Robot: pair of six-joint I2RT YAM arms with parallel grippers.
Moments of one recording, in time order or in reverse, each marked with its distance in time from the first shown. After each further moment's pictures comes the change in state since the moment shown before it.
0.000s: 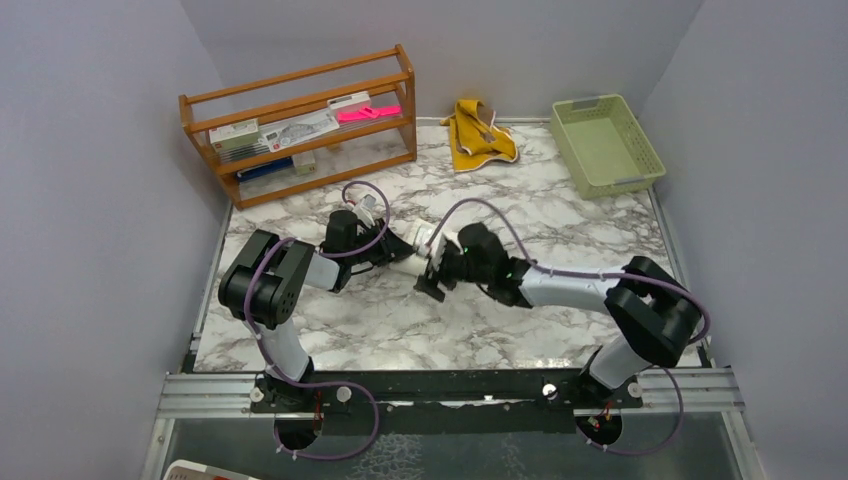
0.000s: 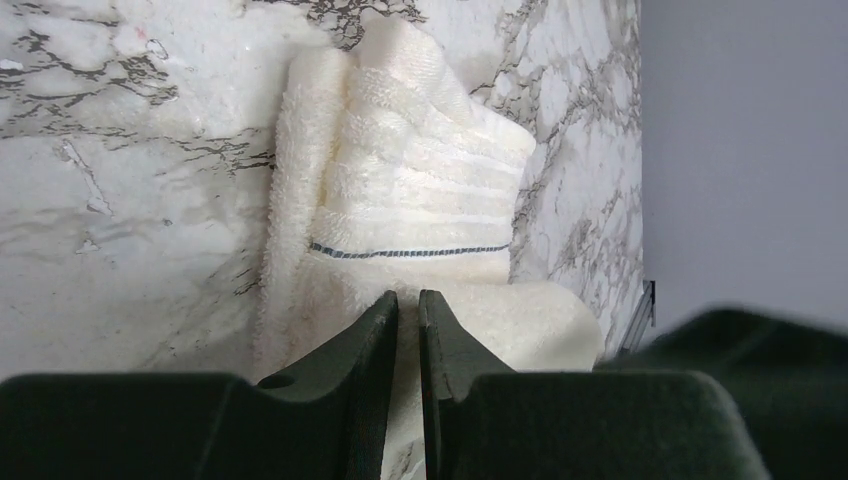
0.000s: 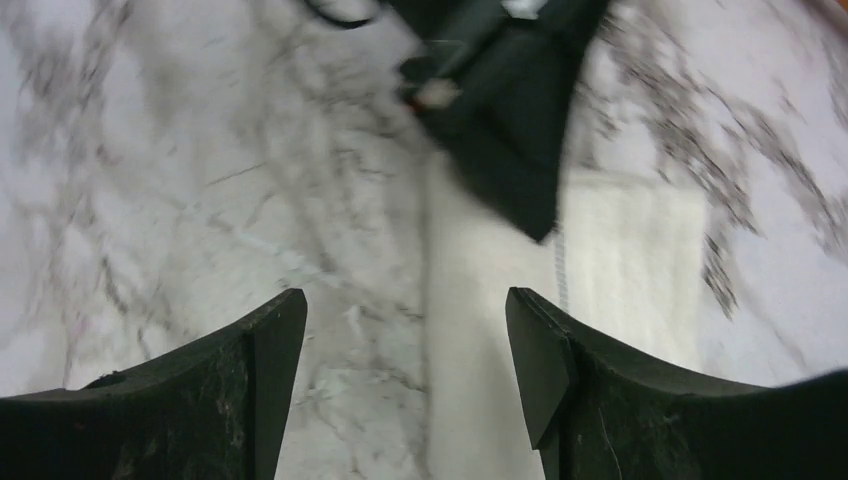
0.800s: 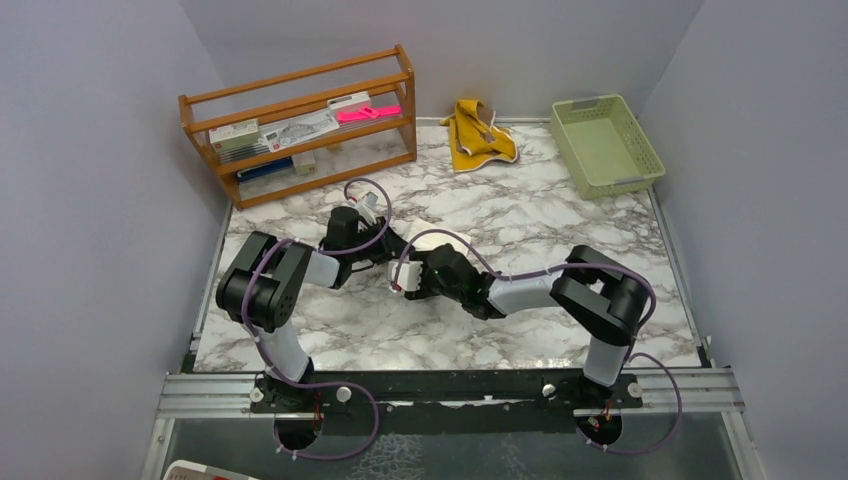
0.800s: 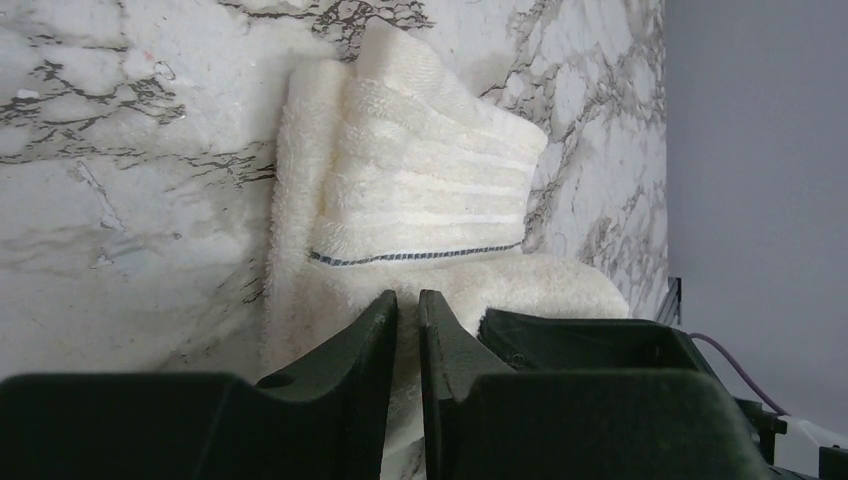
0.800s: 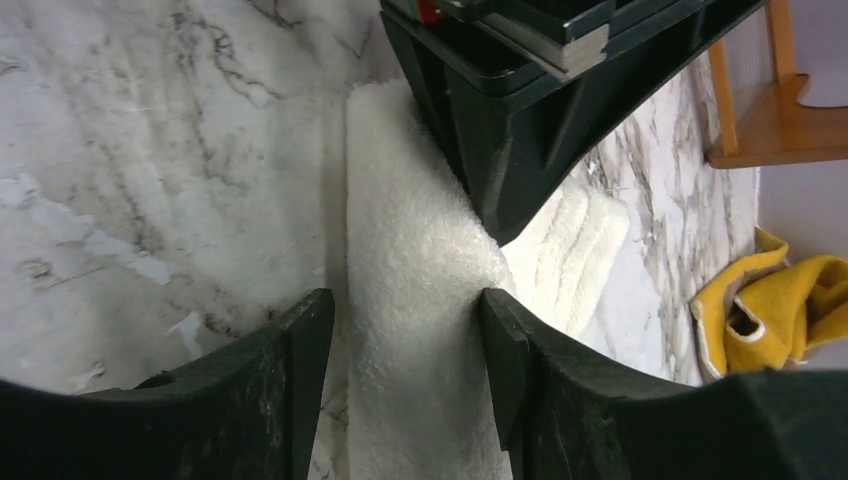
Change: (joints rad) left arm -0.002 -0.016 0.032 -0.076 -0.011 0.056; right arm 0.214 0.224 -0.020 0.175 0.401 -0.585
